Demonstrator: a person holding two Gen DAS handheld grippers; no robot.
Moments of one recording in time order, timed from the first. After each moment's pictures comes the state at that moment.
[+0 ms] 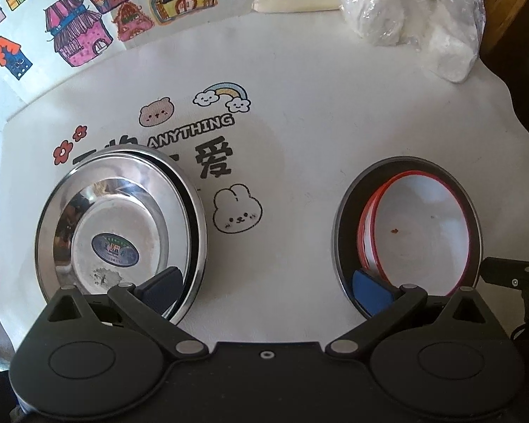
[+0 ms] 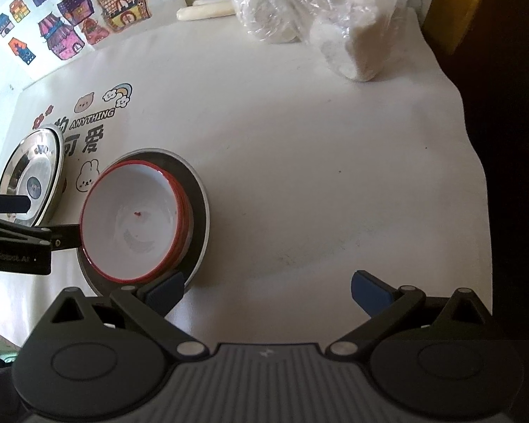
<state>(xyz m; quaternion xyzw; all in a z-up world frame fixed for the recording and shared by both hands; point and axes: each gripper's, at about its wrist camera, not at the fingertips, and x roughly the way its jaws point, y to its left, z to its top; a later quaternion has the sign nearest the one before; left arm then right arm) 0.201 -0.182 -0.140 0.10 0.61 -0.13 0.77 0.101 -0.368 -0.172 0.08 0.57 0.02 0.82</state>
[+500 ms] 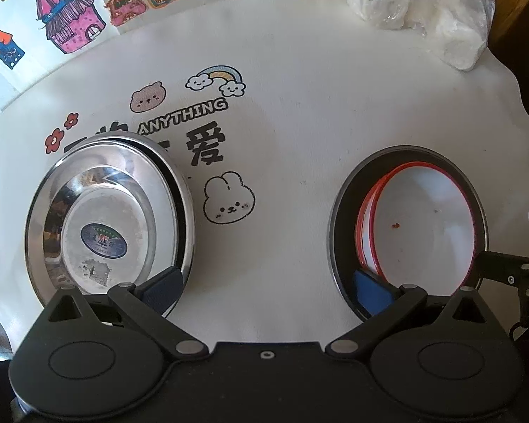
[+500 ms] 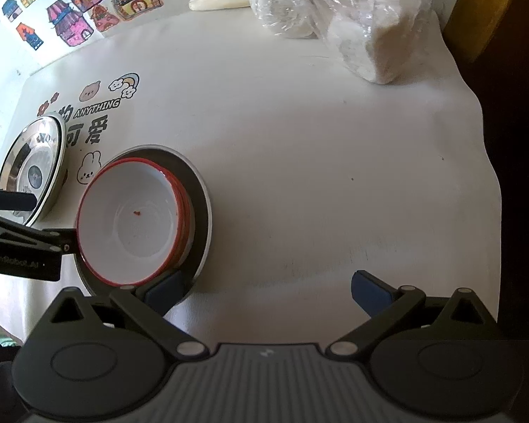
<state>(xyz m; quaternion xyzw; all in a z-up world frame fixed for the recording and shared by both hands) 0.206 -0.191 -0.151 0.10 0.63 -0.12 0.76 0.115 -0.364 -0.179 0.06 0.58 0.04 0.81</state>
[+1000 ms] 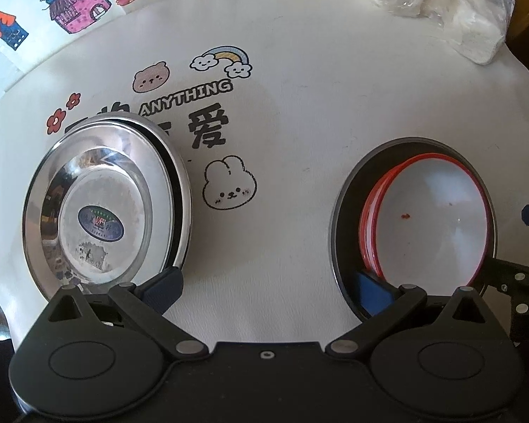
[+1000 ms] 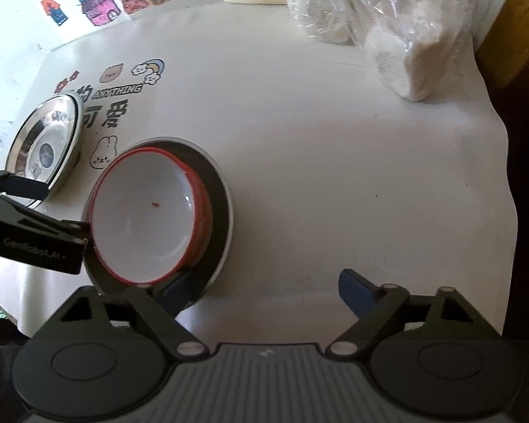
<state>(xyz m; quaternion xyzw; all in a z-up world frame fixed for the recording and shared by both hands) 0.208 -0.195 -0.158 0.09 0.66 -0.10 0.74 0.122 -0.351 -0.181 0.02 0.57 0.08 0.82</state>
